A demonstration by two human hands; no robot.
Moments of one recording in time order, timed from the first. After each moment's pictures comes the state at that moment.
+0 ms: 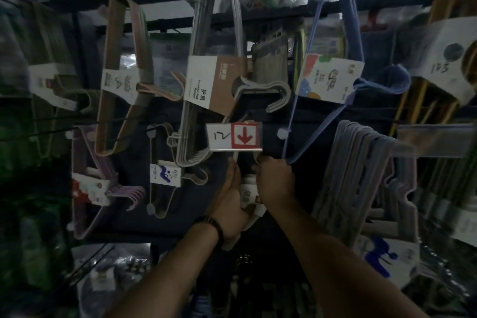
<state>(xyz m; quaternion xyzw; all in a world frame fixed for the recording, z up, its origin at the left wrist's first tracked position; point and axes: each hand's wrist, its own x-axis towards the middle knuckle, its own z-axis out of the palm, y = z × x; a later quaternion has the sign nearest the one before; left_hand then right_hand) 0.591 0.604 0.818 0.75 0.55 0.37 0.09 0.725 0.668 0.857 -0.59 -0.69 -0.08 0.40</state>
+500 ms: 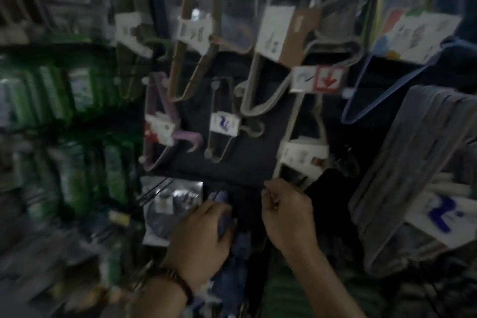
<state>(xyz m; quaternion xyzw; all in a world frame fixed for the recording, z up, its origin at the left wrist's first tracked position) 0.505 0.381 0.737 0.65 0.70 0.28 0.00 0.681 0.476 0.753 -0.47 -0.75 0.12 0.45</state>
